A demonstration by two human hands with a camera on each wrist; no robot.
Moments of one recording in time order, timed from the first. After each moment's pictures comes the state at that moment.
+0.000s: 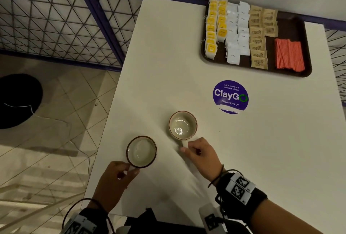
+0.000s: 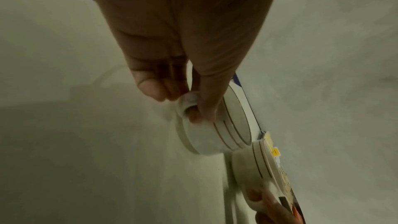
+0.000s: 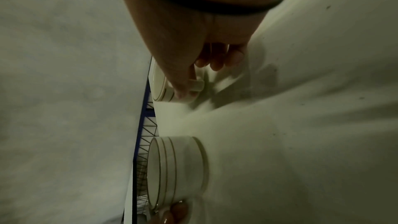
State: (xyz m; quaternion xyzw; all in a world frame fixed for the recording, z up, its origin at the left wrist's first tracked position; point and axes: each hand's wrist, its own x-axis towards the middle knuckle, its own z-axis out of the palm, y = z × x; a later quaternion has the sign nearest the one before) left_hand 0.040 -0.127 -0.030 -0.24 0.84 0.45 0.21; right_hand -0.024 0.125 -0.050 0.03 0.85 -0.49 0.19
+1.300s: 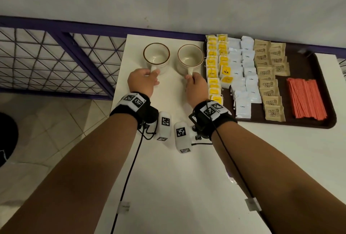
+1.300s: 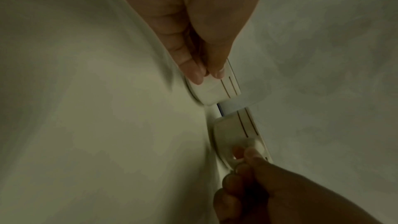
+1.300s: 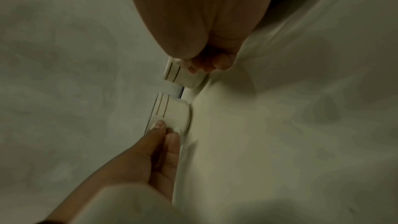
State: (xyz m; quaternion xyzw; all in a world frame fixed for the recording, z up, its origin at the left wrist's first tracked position) left_hand -0.441 -0.059 -0.059 -0.22 0.76 0.61 0.00; right_hand -0.423 0.091 -0.069 0.16 0.86 -0.48 -0.02
